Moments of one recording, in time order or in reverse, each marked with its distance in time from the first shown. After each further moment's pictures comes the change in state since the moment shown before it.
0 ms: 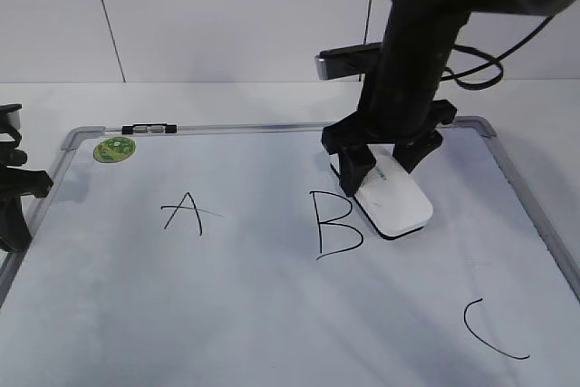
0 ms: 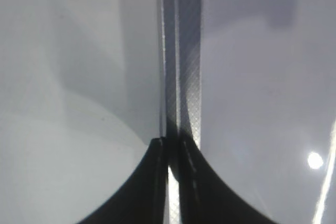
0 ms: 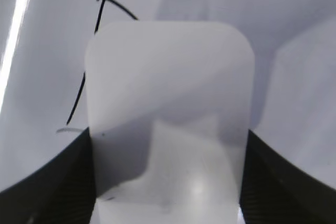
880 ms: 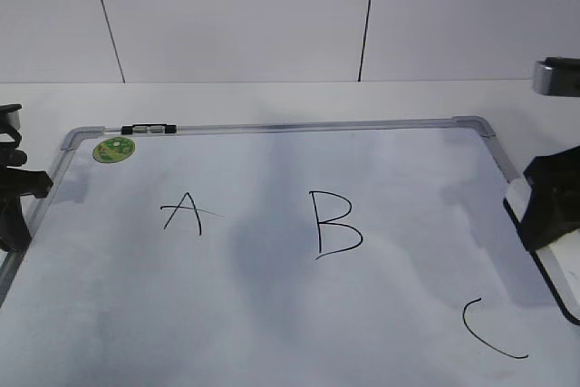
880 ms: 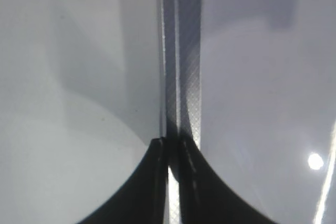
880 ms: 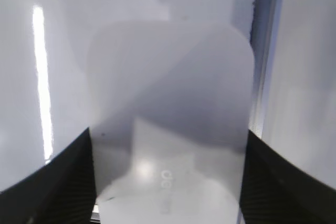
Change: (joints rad) left arm 0.000 0.000 0.001 0.000 -0.008 0.000; right arm -0.298 -0.608 0.662 0.057 -0.080 0.011
